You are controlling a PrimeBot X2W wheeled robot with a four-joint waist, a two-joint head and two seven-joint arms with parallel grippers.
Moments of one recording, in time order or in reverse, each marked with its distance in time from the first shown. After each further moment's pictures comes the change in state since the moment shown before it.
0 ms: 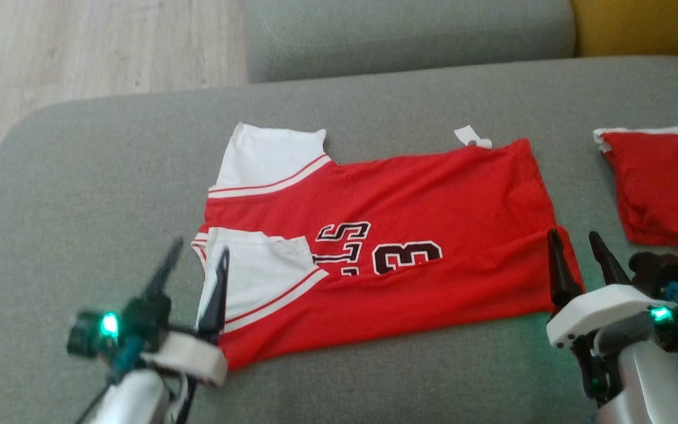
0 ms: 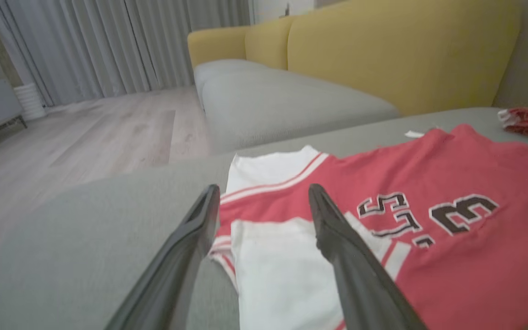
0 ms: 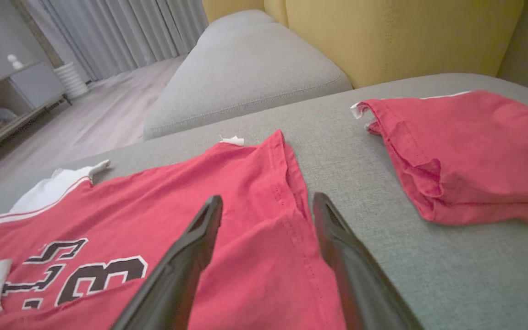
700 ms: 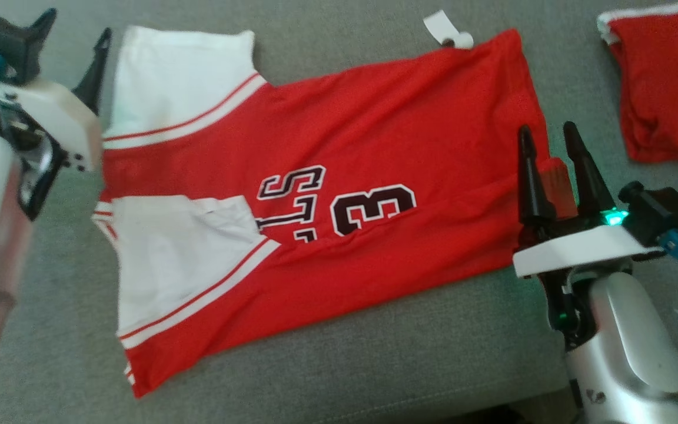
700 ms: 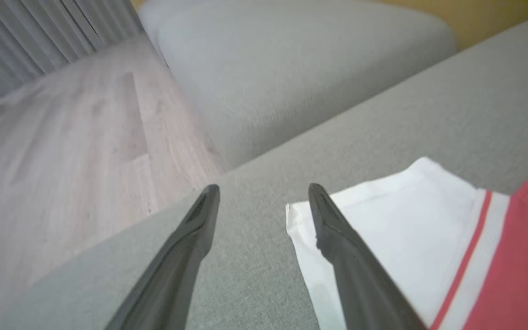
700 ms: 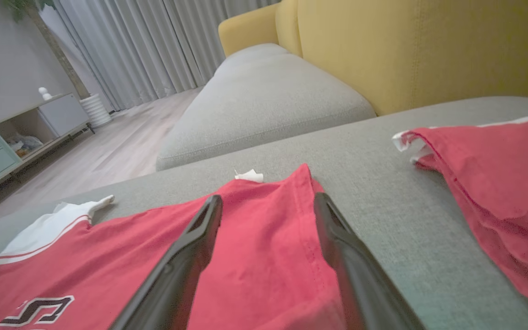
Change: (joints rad) left arm -0.716 0.191 -0.034 0.320 -0.031 -0.221 0.319; right arm -0.135 -0.001 0.181 -0.164 0.103 0.000 -0.182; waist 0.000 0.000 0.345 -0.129
